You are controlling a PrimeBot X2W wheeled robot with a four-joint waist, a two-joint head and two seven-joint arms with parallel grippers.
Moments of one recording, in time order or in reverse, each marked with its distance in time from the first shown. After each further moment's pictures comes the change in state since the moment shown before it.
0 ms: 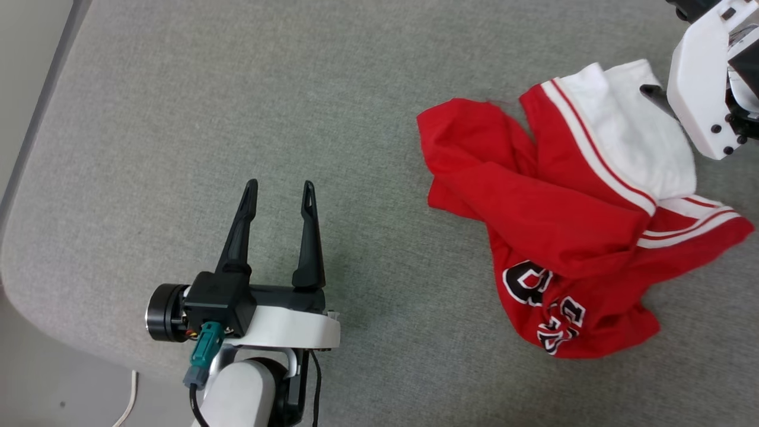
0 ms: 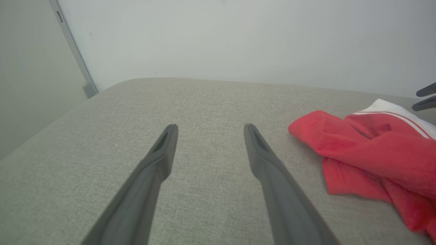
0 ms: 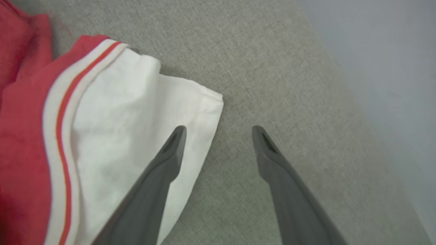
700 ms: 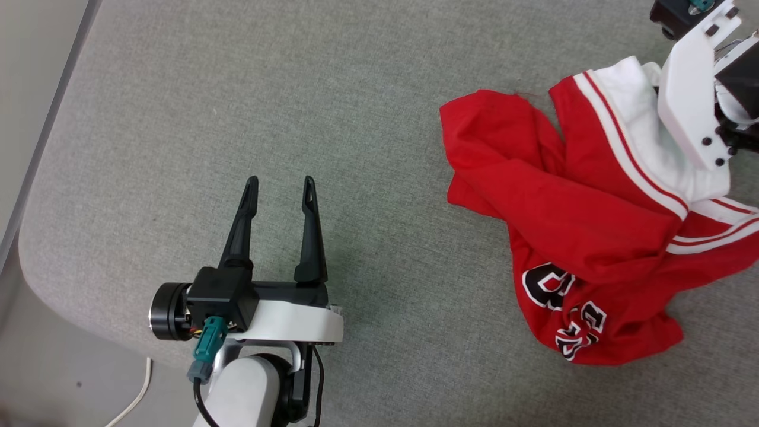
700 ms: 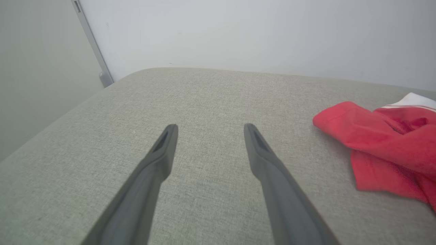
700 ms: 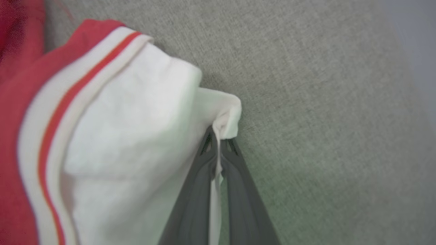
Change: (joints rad) left arm -0.021 0.000 -0.025 0.009 -0.024 0.042 0.000; right arm -0.067 -0.012 0.192 0.076 0.092 0.000 -0.034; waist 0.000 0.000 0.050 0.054
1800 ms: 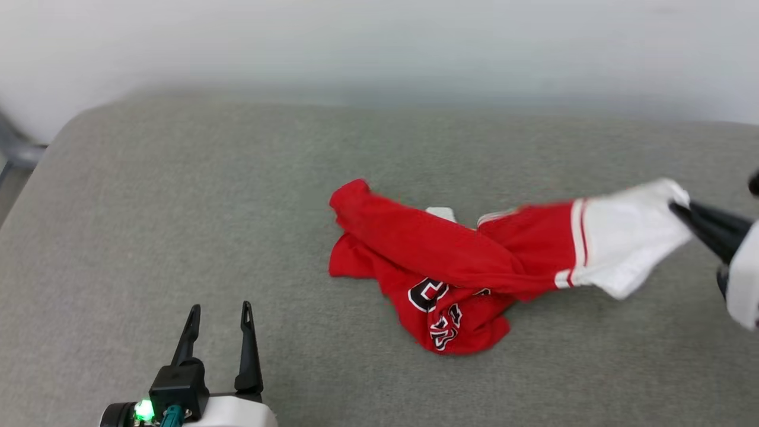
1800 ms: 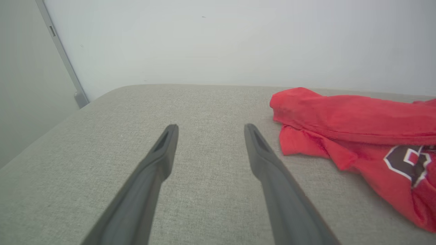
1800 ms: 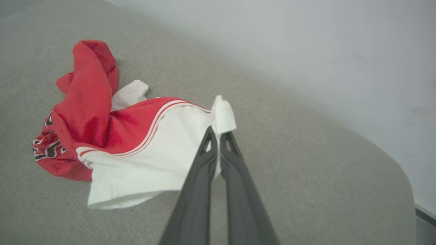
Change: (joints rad) left arm 0.285 0.000 0.220 0.094 0.116 -0.112 0.000; right arm 0.642 -0.216 -0.345 -0.252 0.084 0.000 -0.620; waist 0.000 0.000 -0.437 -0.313
